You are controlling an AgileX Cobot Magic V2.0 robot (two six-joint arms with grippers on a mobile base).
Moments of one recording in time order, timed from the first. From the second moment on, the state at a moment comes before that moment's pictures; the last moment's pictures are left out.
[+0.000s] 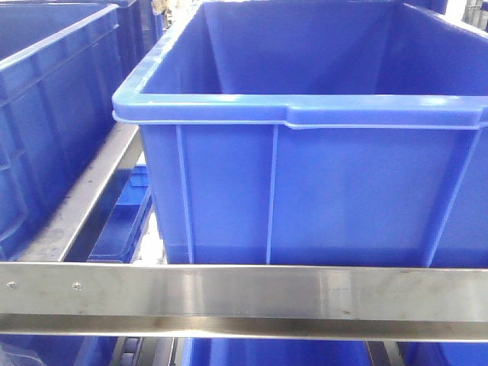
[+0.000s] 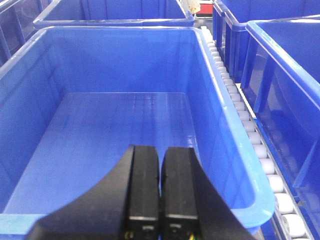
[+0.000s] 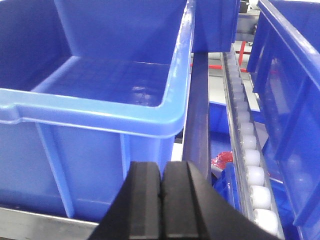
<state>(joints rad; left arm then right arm) -0.07 0.41 -0.34 -0.10 0.12 0.12 0.06 -0.01 0.03 0.06 0.10 -0.07</state>
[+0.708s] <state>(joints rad) -0.05 0.32 -0.26 -0.07 0.04 0.12 0.06 -0.01 0.03 0.06 0.10 -0.06</state>
